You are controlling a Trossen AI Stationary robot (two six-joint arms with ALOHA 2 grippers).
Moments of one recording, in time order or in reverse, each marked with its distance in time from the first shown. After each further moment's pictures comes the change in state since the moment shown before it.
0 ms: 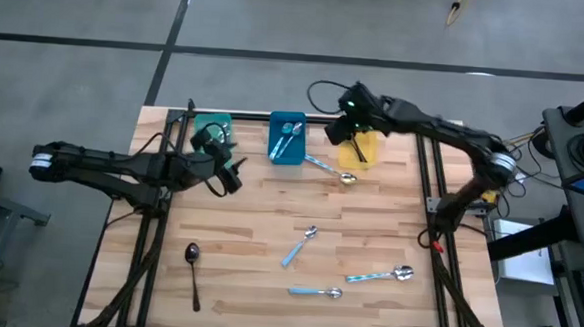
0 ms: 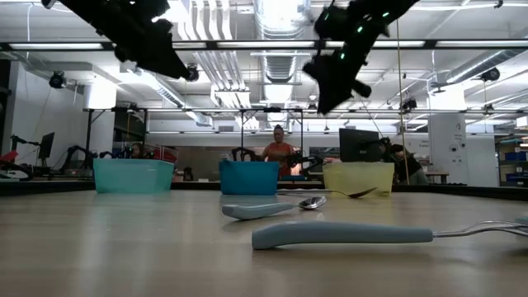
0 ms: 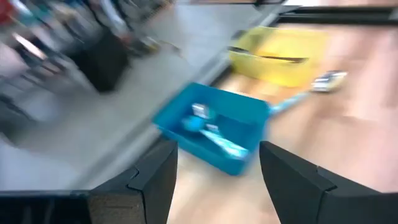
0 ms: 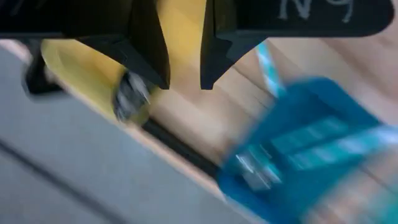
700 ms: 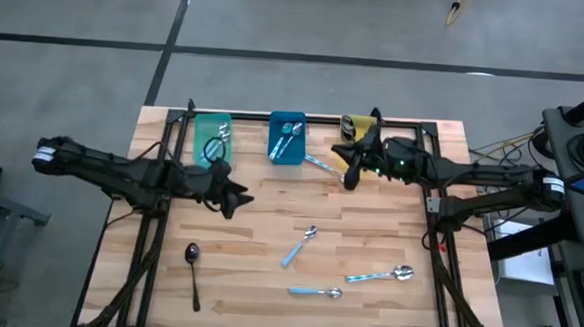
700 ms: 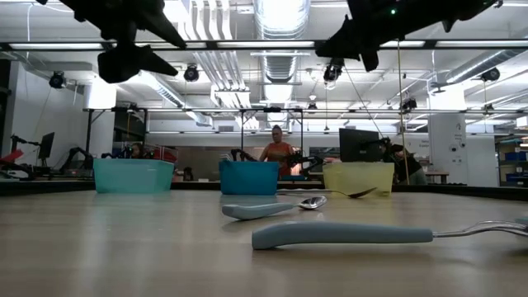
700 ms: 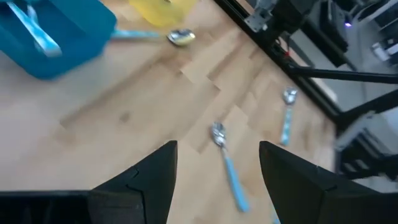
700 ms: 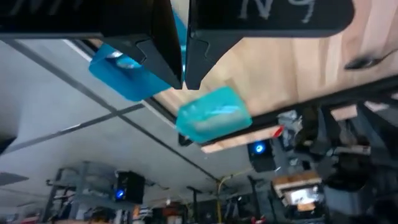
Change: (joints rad) left arm -0.138 0.001 0.009 -0.036 0.456 -0.722; right arm 0.347 -0.493 -0.627 0.855 0.000 -0.150
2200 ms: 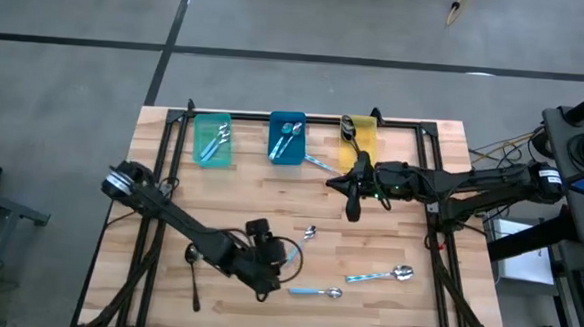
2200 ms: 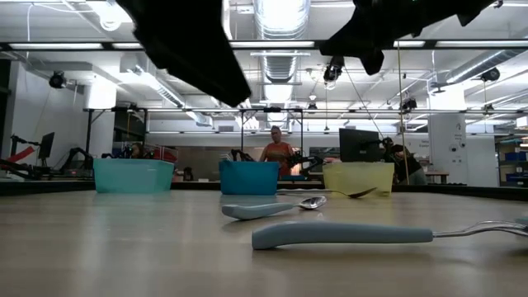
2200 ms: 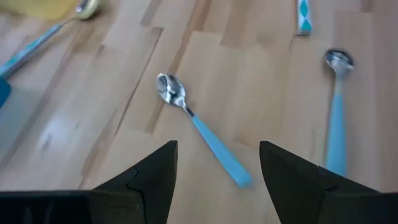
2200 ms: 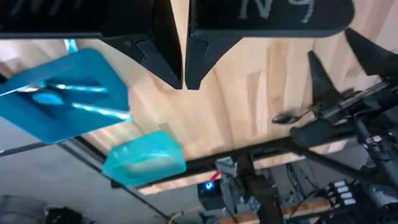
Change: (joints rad) left arm -0.382 0.869 0.554 -0.136 -0.334 0.249; right arm 0.210 0.015 -0.025 -0.087 -0.037 0.093
